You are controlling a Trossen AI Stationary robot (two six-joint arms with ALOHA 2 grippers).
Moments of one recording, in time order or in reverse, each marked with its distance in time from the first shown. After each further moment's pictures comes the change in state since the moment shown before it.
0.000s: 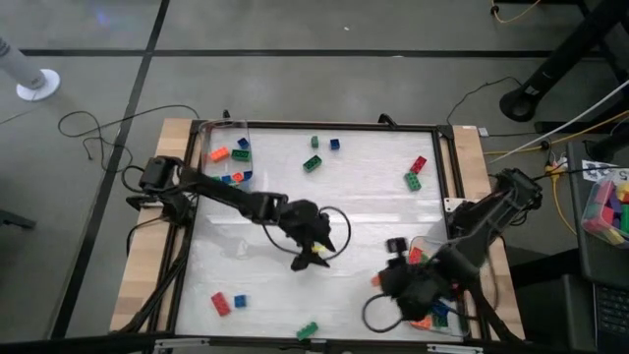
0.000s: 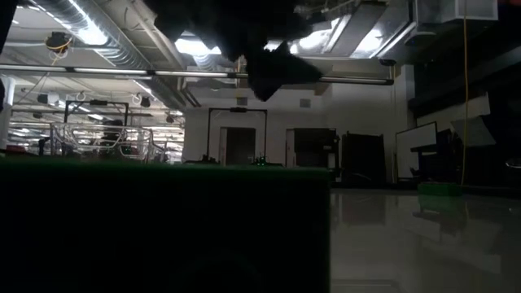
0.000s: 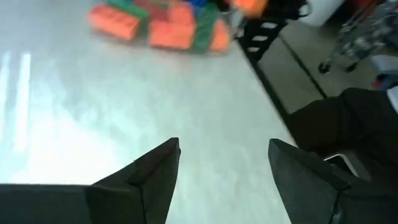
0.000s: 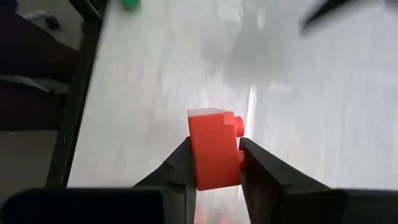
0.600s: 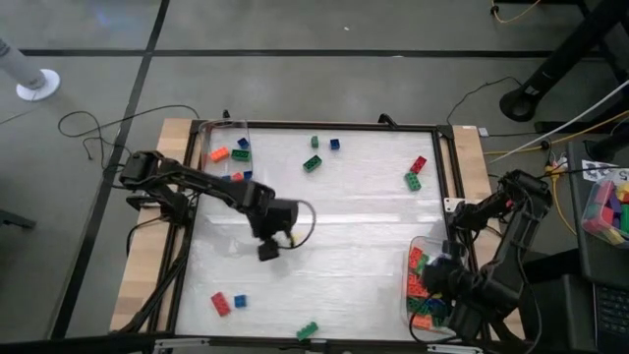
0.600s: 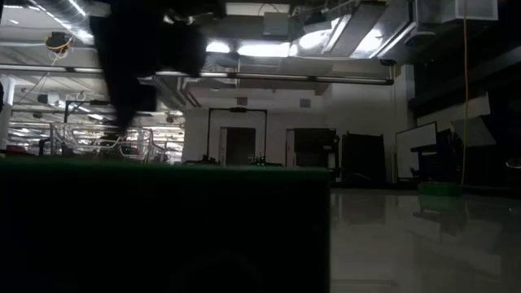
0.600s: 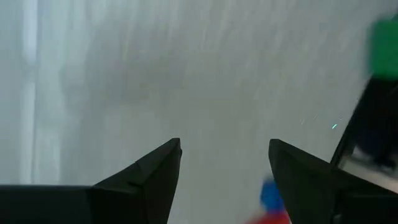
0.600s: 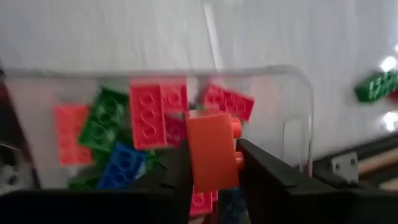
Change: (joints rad) left arm 0.018 -0.163 0.000 -0.951 0.000 -0.296; right arm 0.289 -0.025 -0.101 -0.396 -0.037 0.738
